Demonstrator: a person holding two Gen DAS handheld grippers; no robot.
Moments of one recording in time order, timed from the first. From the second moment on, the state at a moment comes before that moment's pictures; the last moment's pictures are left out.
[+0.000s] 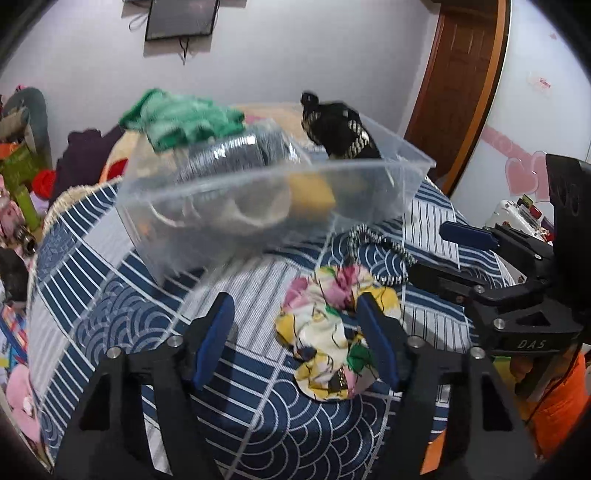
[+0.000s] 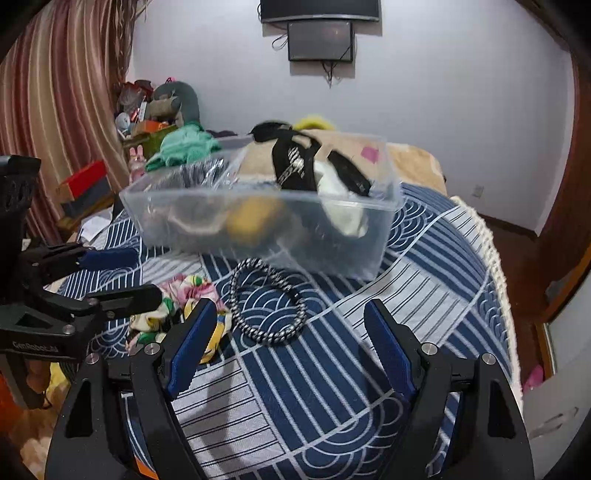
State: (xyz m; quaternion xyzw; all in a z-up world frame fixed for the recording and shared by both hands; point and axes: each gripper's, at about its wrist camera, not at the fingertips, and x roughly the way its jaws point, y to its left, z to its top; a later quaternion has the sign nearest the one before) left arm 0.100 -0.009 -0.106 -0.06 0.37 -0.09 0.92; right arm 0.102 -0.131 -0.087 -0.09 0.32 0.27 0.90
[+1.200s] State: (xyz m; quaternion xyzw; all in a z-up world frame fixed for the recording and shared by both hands) left arm 0.066 0.027 -0.027 -0.08 0.24 -0.04 0.97; right arm 0.081 -0.127 -0.050 -0.11 0.25 0.27 0.92
